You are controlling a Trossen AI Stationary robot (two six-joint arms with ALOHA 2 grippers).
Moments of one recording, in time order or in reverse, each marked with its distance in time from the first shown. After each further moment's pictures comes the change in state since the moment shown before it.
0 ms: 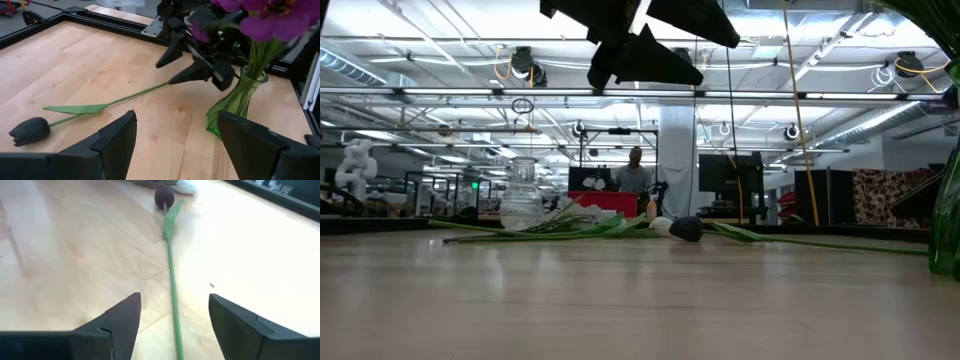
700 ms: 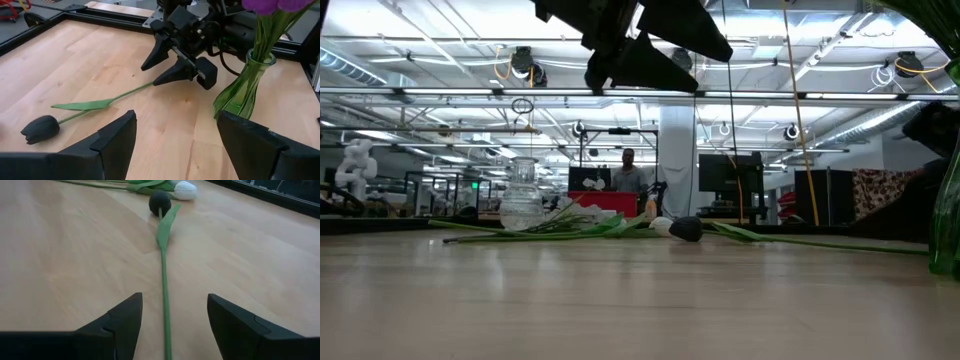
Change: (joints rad) left arm -0.001 0.000 0.000 -0.050 0.001 0.049; right arm -0.177 -0.002 -0.206 0.627 0.094 -0.417
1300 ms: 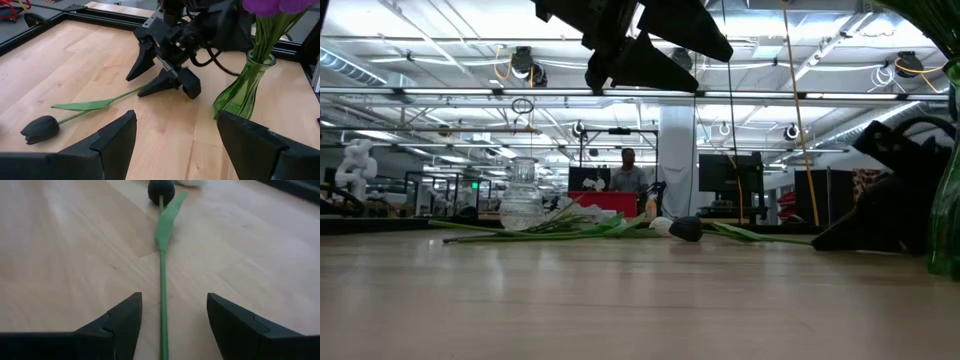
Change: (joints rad) left arm 0.000 0.000 0.000 0.002 -0.001 0.000; right arm -0.236 -0.002 -0.094 0.488 -0.153 -0.492
